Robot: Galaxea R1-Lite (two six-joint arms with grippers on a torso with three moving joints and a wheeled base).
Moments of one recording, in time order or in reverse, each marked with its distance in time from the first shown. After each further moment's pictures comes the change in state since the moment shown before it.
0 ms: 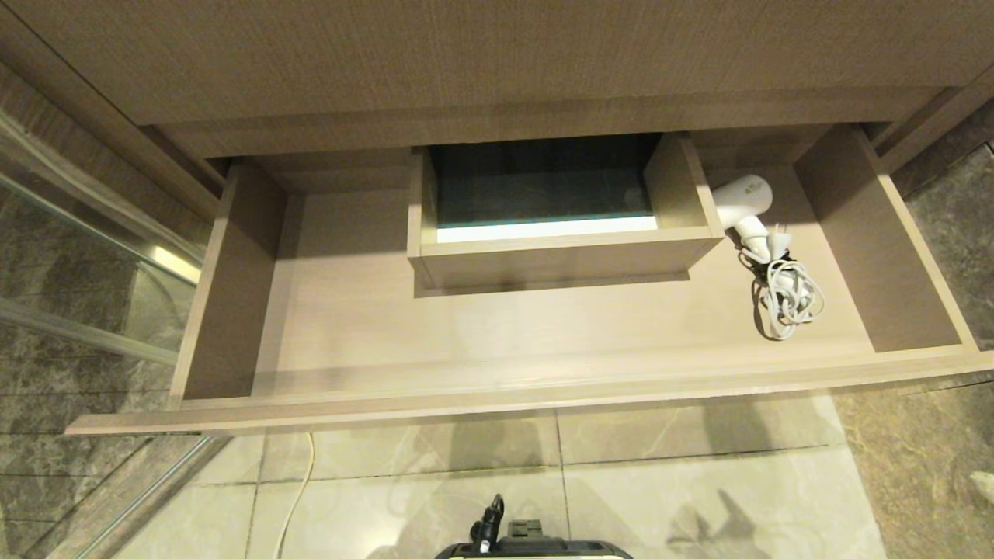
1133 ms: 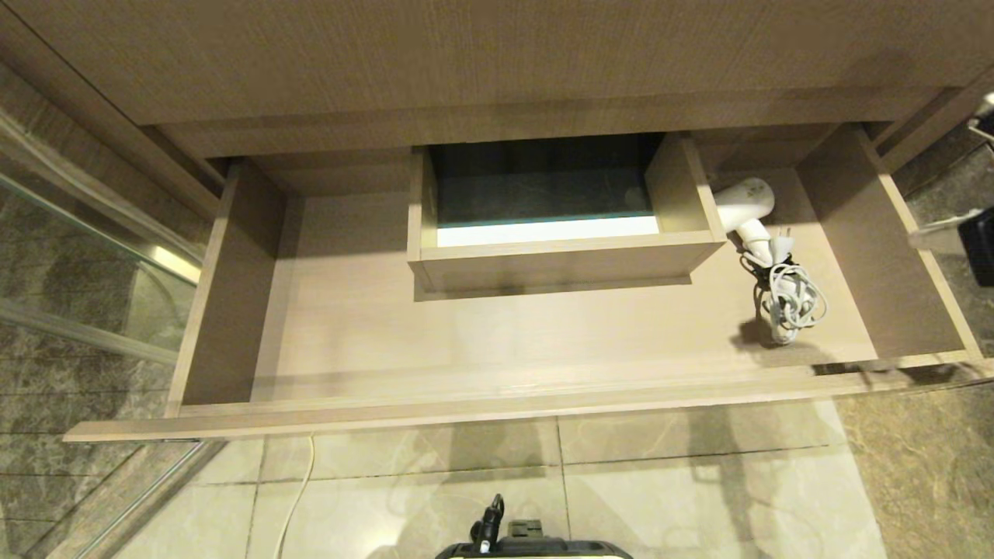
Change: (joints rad) left arm 0.000 0.000 0.000 0.000 0.000 0.000; right arm -0.218 0.600 -0.508 -0.104 0.004 0.220
